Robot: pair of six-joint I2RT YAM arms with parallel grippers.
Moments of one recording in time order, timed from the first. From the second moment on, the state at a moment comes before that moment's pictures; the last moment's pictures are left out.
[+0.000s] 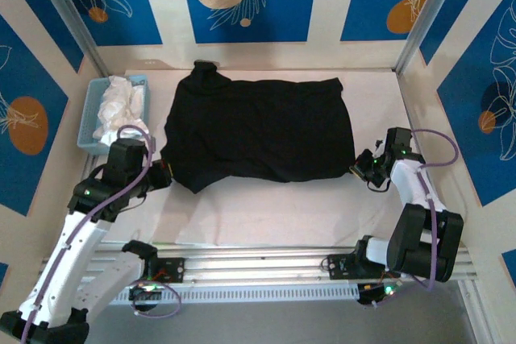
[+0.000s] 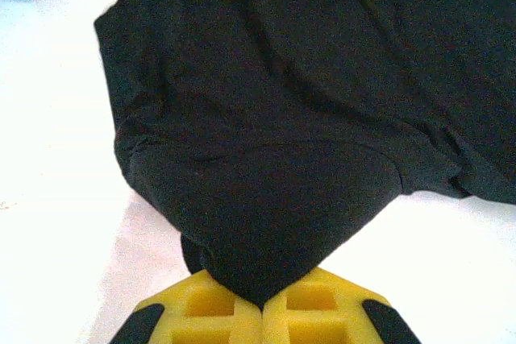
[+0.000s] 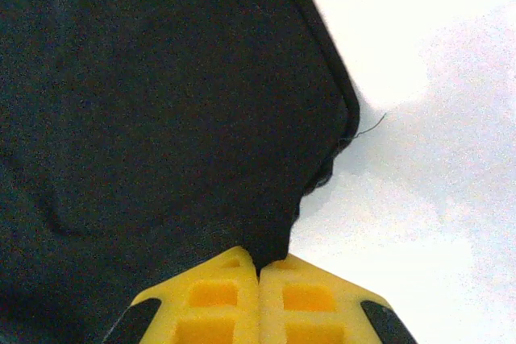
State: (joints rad) left arm -0.32 0.76 0.99 -1.05 0.03 -0.50; right arm -0.26 1.25 0.74 -0.68 -0.40 0.48
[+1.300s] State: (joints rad) left arm -0.29 0.81 0.95 -1.18 0.17 -0.44; right arm -0.27 1.34 0.89 -0.70 -0.39 0.45
